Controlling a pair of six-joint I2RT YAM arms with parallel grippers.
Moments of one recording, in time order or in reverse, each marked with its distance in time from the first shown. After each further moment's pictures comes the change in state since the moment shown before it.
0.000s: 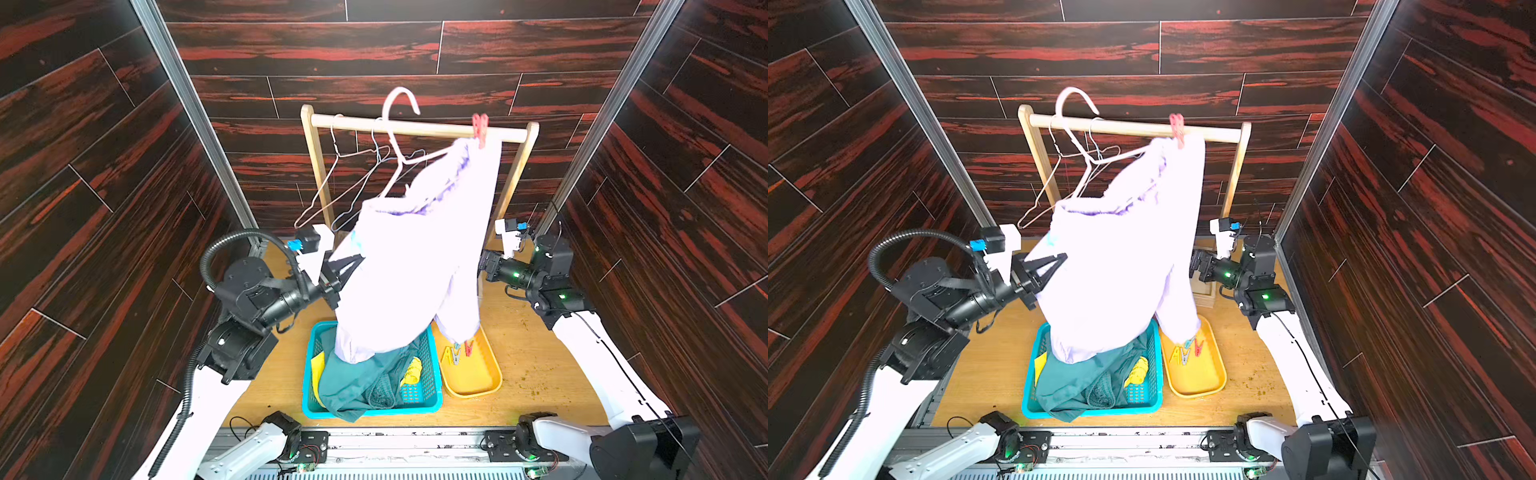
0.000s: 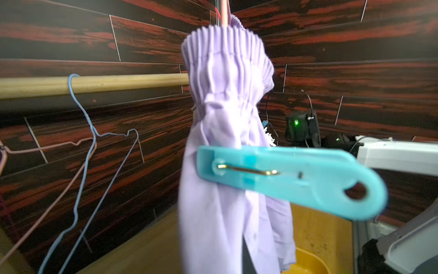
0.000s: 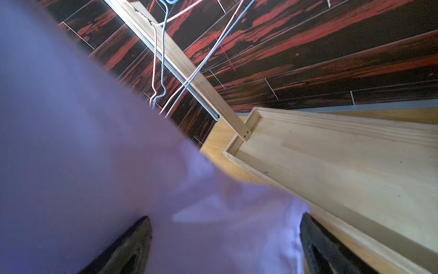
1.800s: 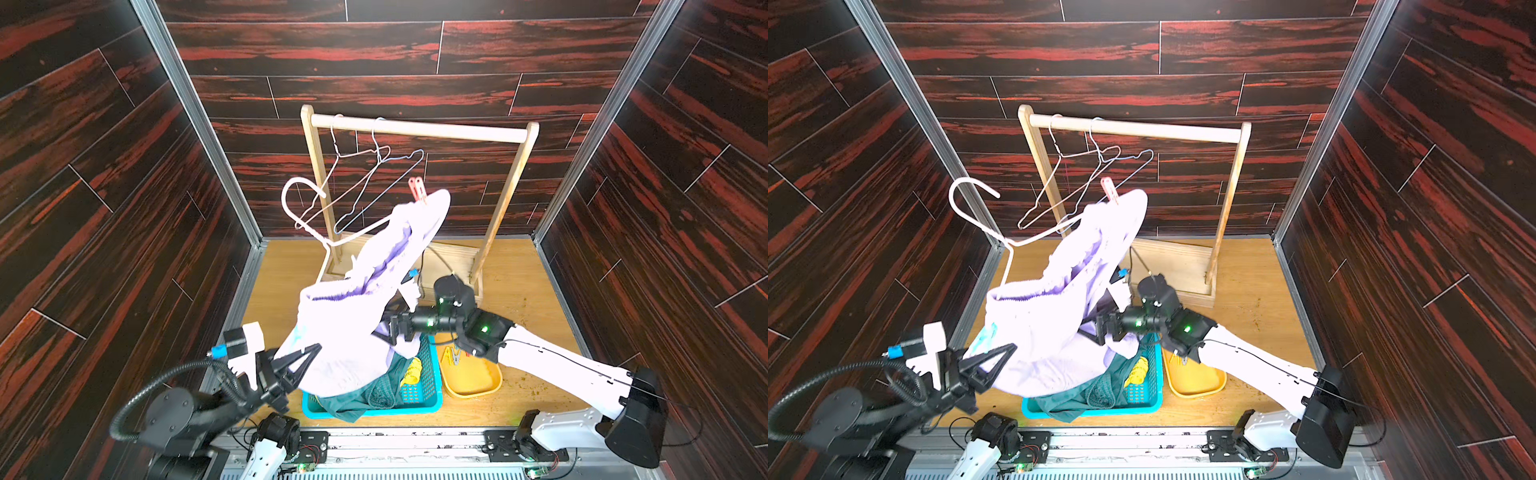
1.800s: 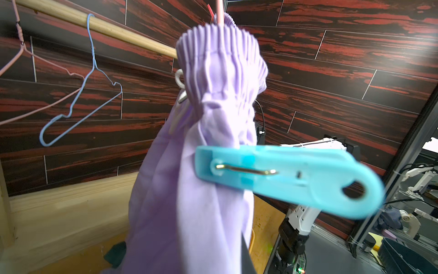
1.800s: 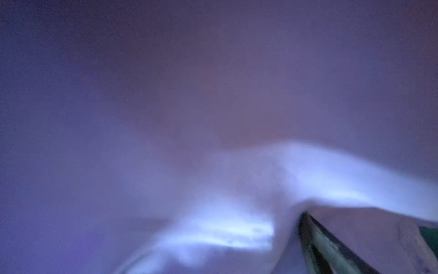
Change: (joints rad) left arm 0.148 -0.673 -0.264 -0.378 0.121 -0.274; right arm 0.791 0.126 -0.073 0.208 0.226 0.071
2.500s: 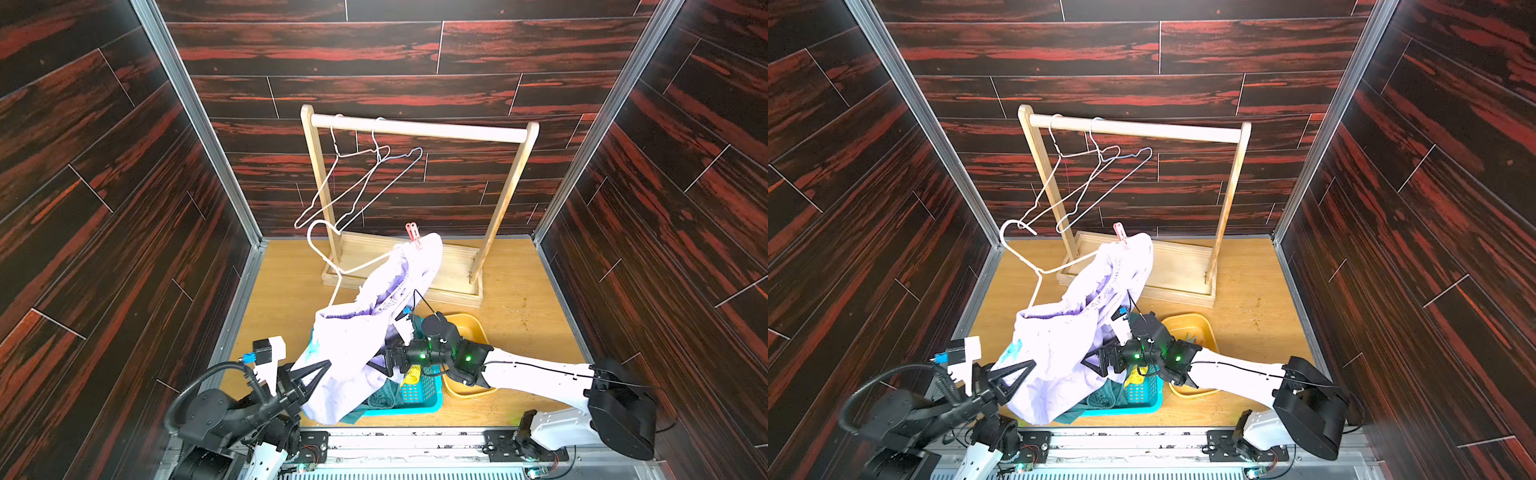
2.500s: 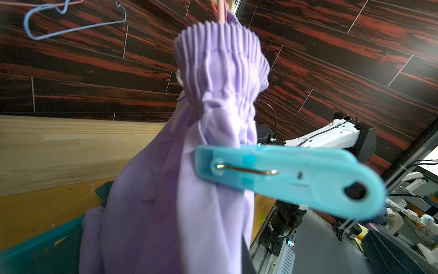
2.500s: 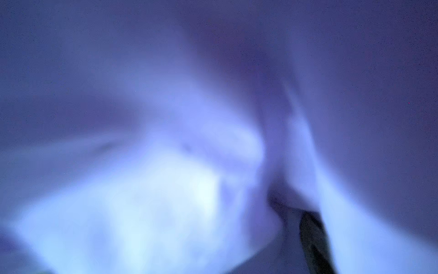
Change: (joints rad) left arm 0.000 -0.163 -0.286 -0.043 -0.008 -0.064; right arm 0.063 0.063 -0.323 0.263 0.087 0.072
